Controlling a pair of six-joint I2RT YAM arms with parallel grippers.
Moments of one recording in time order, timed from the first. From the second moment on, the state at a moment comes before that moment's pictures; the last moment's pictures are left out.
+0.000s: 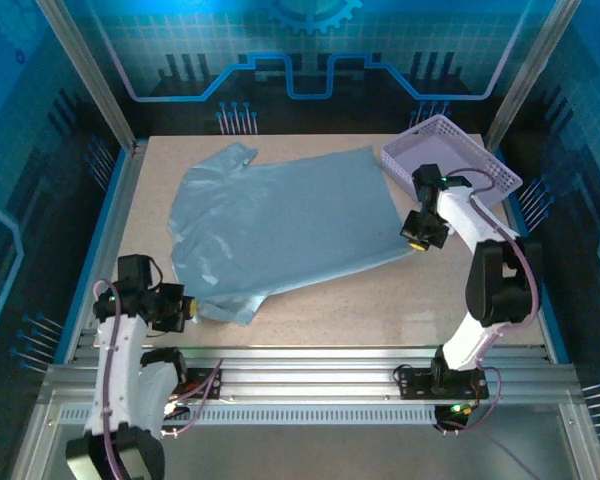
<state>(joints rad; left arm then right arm) 0.28 0.78 0.56 -1.06 0.39 -1.27 0.09 1.75 1.31 -1.07 0.05 0.62</state>
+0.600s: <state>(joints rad) 0.11 0.62 0.53 -1.09 0.28 -1.30 0.12 1.70 1.22 -1.06 0.11 0.65</state>
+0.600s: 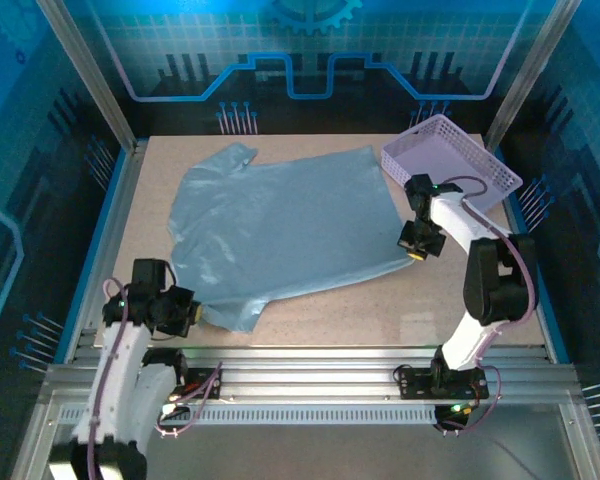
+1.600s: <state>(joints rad) 0.11 1.63 0.95 -0.77 0.22 -1.18 0.31 1.97 1.41 -0.90 -0.09 0.59</state>
